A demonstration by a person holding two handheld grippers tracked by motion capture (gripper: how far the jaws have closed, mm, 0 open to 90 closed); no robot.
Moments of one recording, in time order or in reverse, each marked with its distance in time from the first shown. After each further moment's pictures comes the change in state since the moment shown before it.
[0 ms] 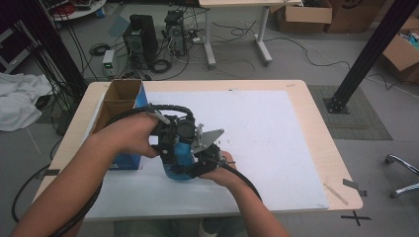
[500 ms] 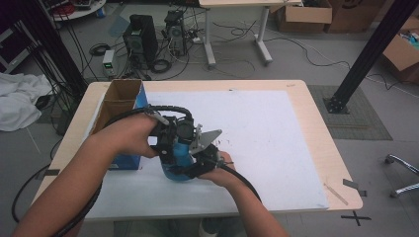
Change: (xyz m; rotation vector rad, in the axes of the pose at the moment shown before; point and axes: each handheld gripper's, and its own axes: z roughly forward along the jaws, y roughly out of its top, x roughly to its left) left arm 0.000 -0.002 0.002 0.010 -0.010 -0.017; right arm 0.001 0.001 0.004 0.022 -0.004 -0.010
